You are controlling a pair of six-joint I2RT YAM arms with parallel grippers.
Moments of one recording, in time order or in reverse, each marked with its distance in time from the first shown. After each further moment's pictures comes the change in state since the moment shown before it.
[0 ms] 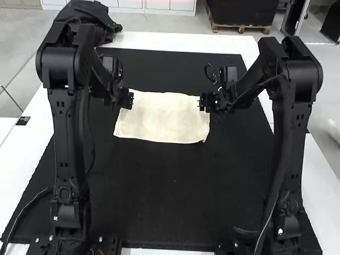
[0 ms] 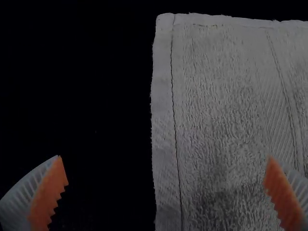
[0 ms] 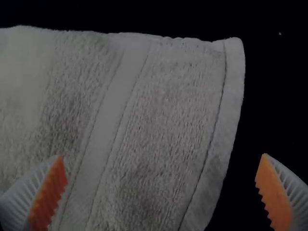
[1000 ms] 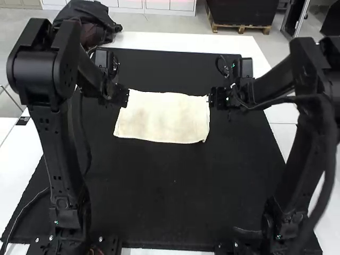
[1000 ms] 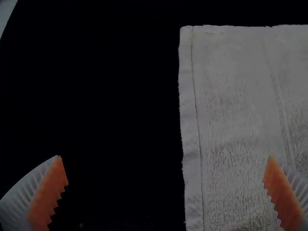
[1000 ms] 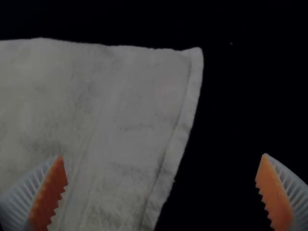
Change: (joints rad) left arm -0.006 -0.281 -0.213 -0.014 -0.065 0.061; right arm -0.011 -0.346 -0.253 -0.042 0.051 -0.022
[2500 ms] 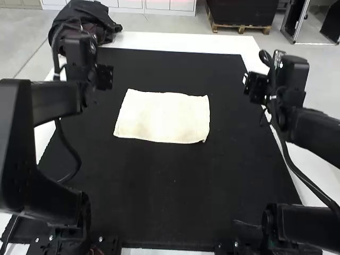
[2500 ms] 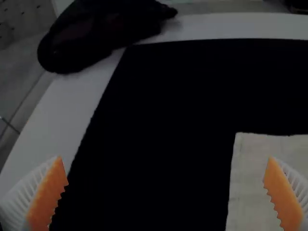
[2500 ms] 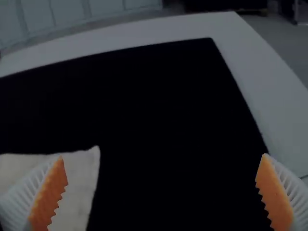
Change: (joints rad) left arm 0.029 -0.625 -0.329 0.069 -0.098 -0.057; right arm -0.208 -0.729 -0.363 0.019 0.130 0.069
